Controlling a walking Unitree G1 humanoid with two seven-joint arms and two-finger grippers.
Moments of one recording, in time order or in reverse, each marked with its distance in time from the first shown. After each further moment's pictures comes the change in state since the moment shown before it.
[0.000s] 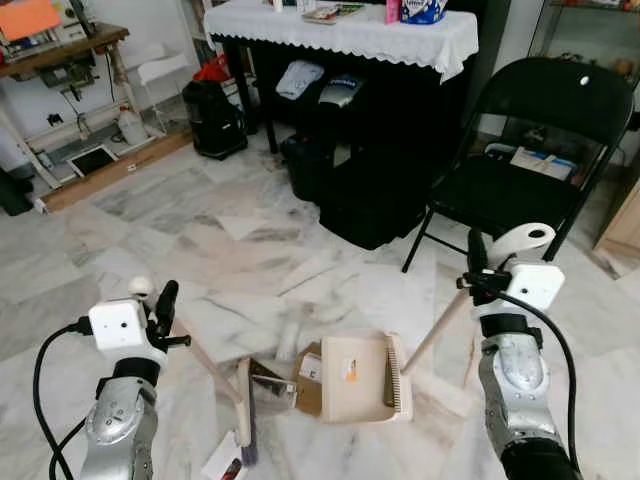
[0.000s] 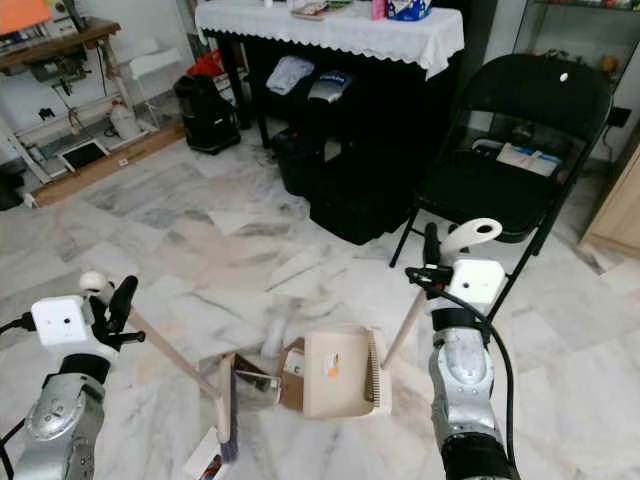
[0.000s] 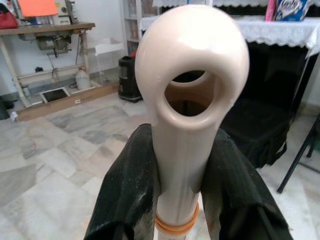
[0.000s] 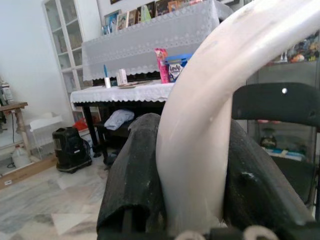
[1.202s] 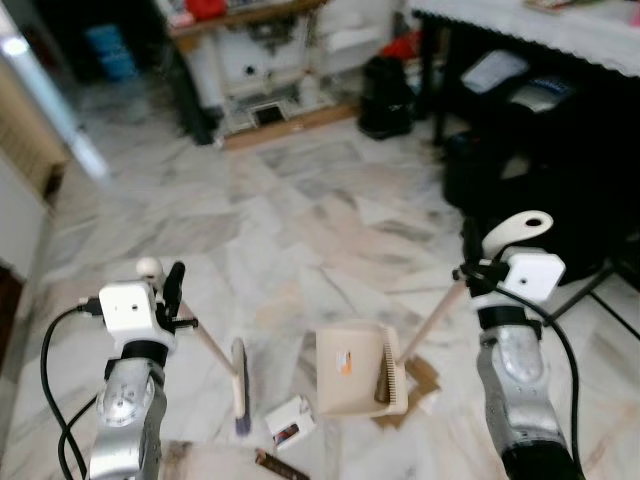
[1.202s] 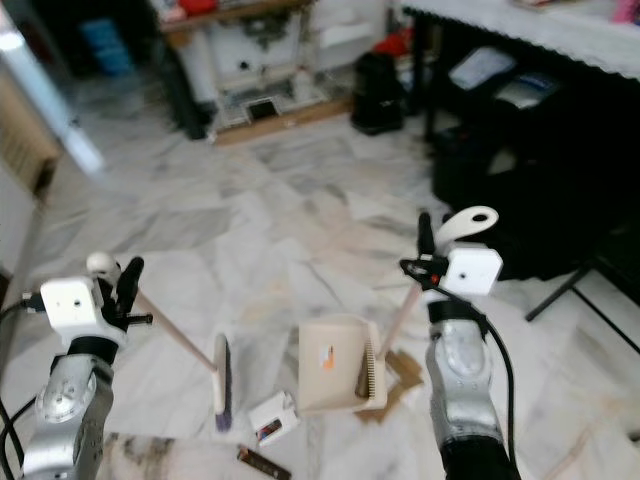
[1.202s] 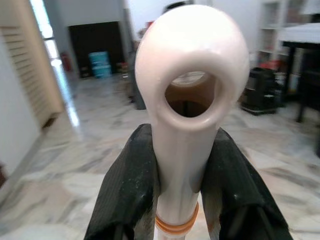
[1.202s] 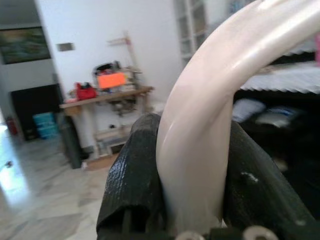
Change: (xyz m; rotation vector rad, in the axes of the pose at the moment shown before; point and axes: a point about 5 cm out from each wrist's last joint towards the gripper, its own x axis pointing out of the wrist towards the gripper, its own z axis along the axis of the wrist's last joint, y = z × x) left arm 0.009 -0.010 0.011 0.040 -0.054 -0.007; right arm 0.002 -0.003 0.014 -0.002 -0.007 -0.012
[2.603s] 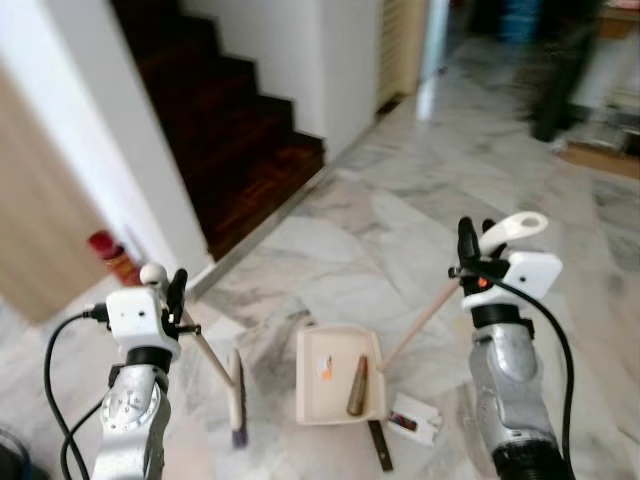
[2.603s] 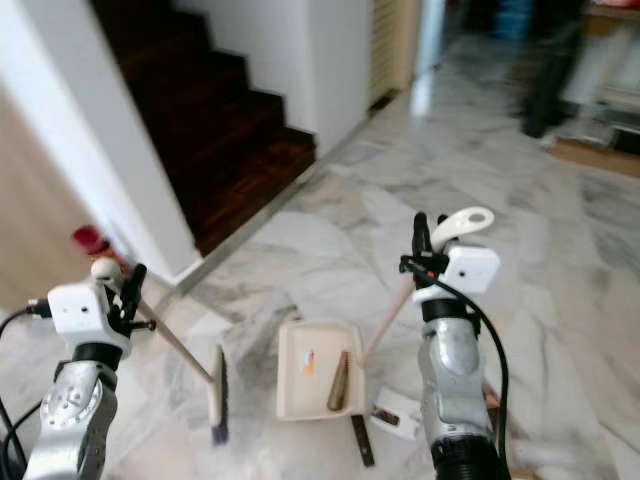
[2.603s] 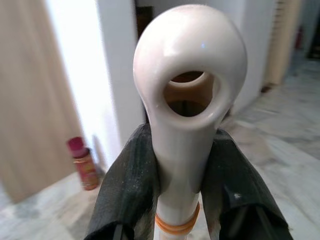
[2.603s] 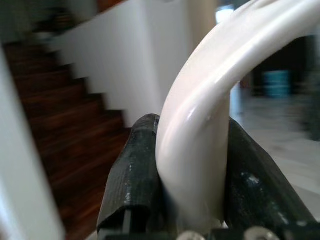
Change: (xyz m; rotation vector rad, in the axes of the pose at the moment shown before) left arm -0.008 0.005 -0.005 0.041 0.026 0.034; right arm 0.002 0.031 0.000 0.093 0.026 0.070
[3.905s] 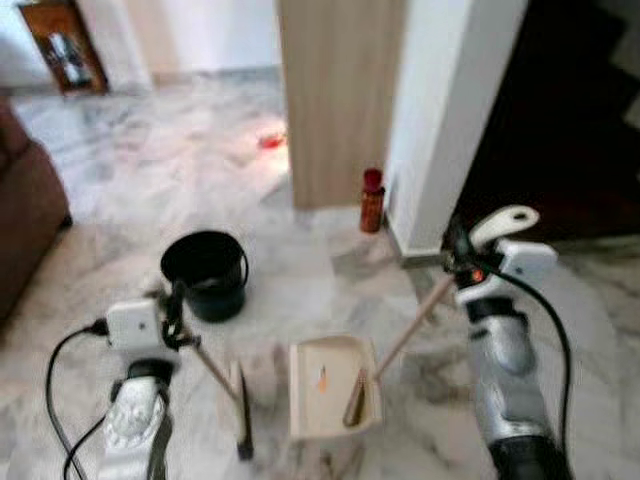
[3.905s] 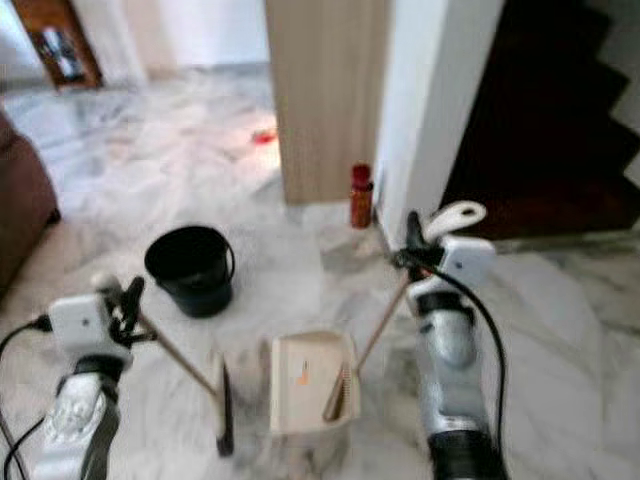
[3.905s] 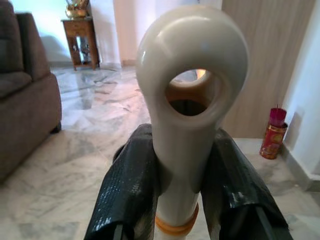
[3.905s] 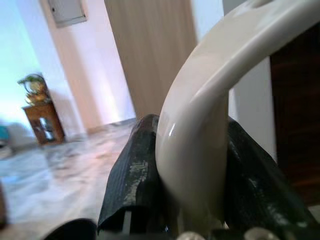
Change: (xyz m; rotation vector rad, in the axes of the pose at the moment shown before) left arm -0.012 0.000 -0.011 -0.006 0.041 0.038; right arm 0.005 0.006 -0.001 0.133 0.053 -0.008
